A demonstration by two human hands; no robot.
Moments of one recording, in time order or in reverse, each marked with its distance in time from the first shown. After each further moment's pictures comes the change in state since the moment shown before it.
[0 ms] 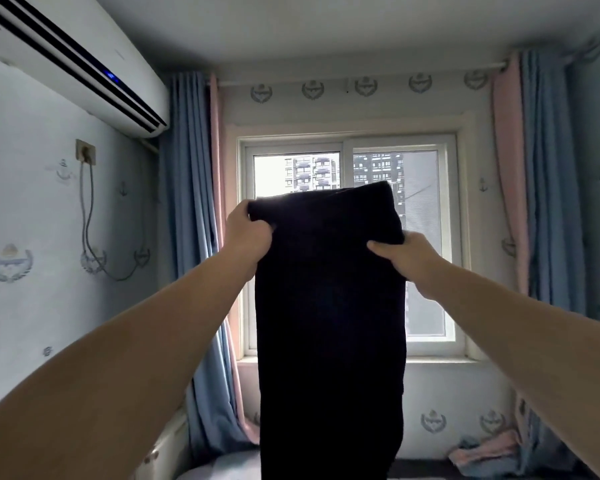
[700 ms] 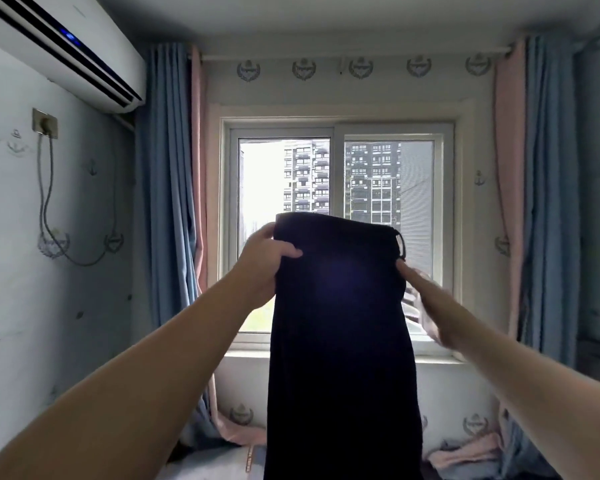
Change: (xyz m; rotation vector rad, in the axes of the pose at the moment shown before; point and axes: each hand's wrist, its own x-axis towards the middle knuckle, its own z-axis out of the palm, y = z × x) left_hand -0.012 -0.065 0.110 -0.386 -0.275 -0.248; right_hand 0.040 0.124 -0.087 0.132 -0.162 0.251
